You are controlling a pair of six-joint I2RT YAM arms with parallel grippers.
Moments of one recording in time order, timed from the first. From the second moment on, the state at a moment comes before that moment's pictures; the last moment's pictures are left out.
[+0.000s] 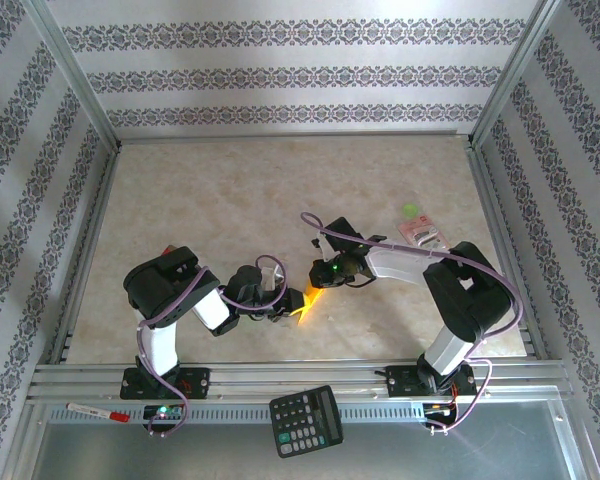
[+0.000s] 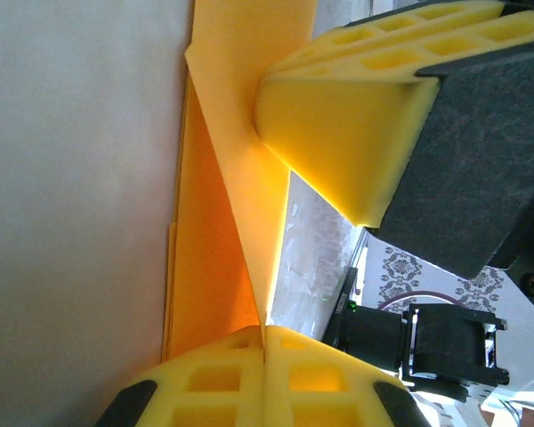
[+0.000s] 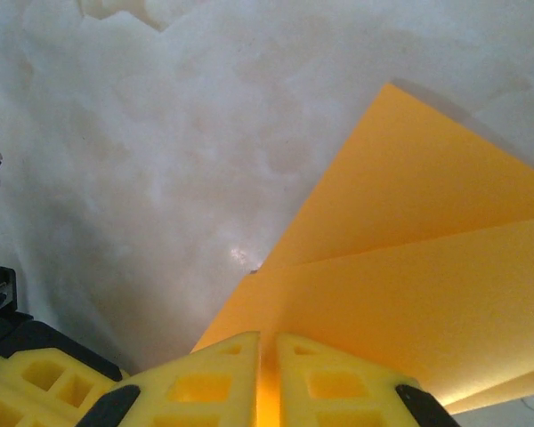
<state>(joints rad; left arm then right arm) -0.73 1.90 0.36 1.10 0.58 -1.27 0.63 1.68 0.86 -0.33 -0.35 0.43</state>
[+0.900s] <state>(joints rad) -0.73 1.73 0.36 0.82 0.53 -1.20 0.63 1.72 0.87 -0.31 -0.35 0.40</state>
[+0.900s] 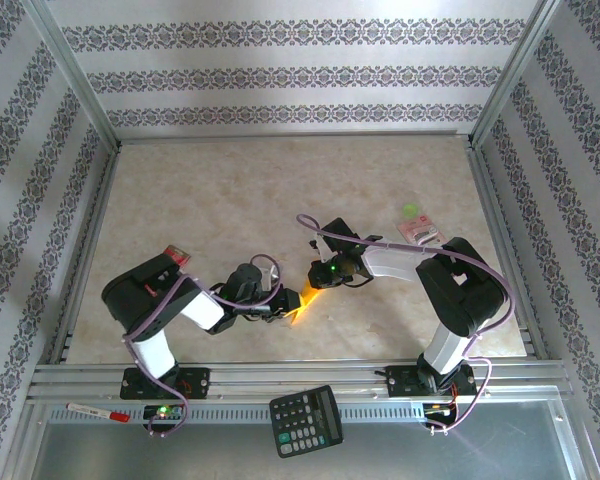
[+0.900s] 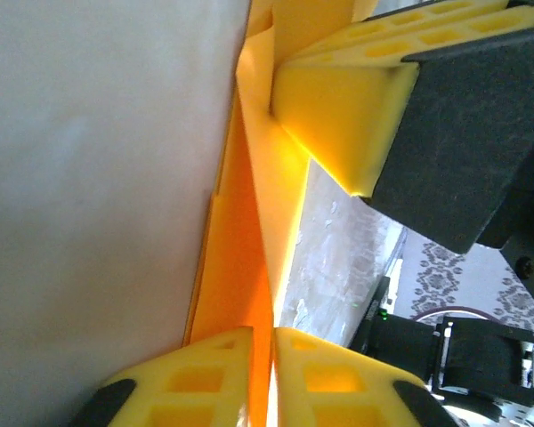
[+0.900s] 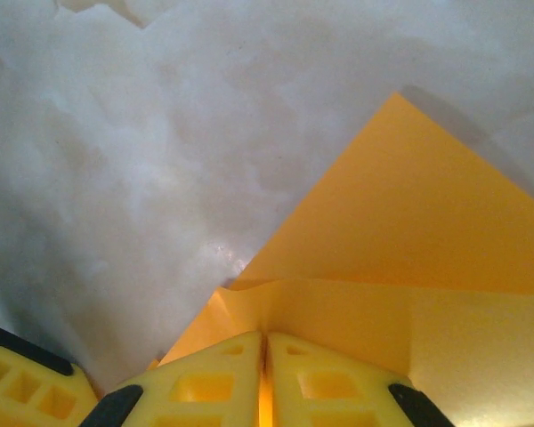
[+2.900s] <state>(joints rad) -0.76 1.63 0.58 0.21 0.50 -0.86 0.63 1.71 0.85 -0.29 -0.35 0.39</state>
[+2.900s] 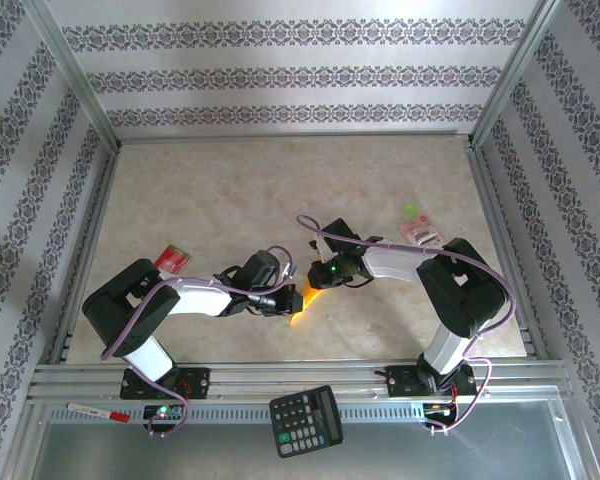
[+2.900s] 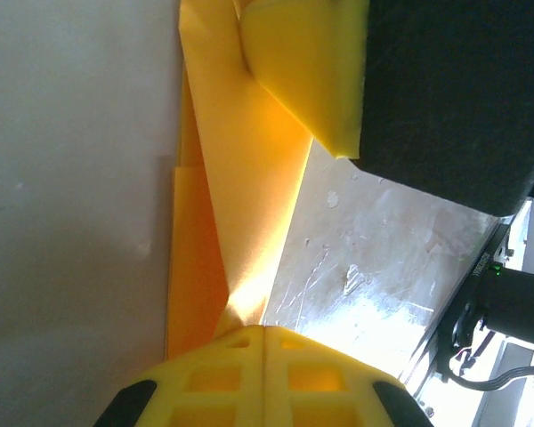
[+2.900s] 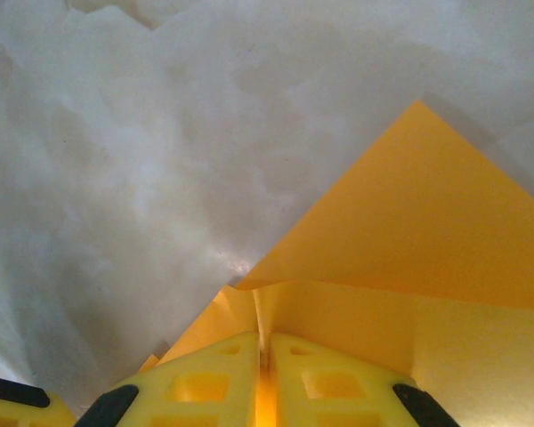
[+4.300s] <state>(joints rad) -0.80 1.50 0.55 0.19 0.54 -0.84 0.62 1.72 0.86 -0.30 -0.35 0.39</state>
